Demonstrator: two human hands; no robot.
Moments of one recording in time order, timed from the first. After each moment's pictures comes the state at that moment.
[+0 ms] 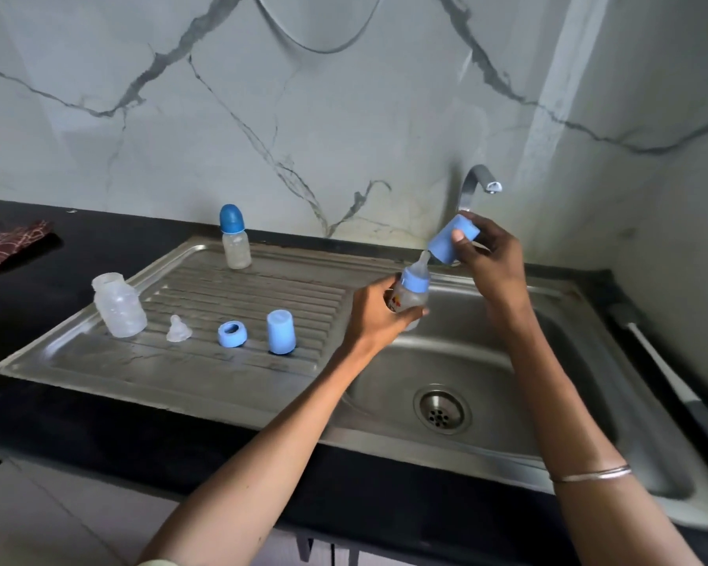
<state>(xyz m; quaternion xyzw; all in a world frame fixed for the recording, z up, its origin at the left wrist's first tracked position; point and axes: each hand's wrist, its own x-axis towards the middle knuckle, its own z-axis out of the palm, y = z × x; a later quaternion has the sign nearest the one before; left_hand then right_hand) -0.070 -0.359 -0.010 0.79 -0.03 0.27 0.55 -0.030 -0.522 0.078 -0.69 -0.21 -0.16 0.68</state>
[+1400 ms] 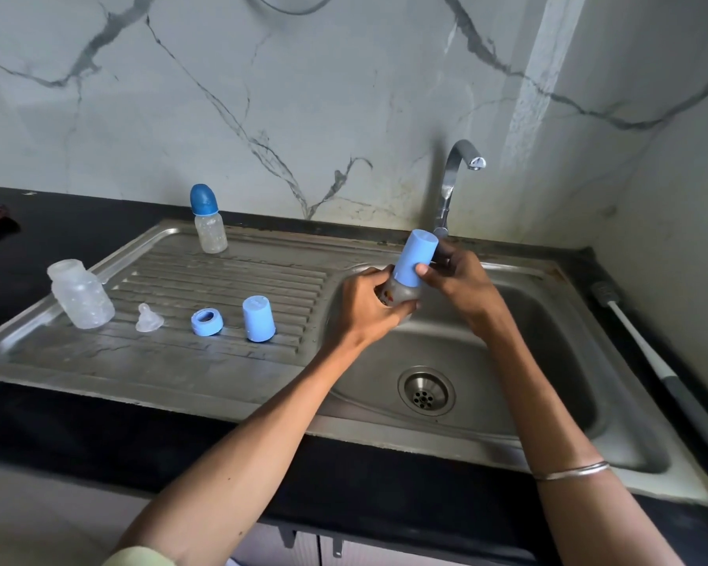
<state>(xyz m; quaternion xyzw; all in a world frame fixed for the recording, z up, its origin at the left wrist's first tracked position) -0.062 -0.370 -0.025 0.83 -0.06 0.31 0.46 -0.038 -0.532 0.042 -0.76 -0.24 0.01 0.60</state>
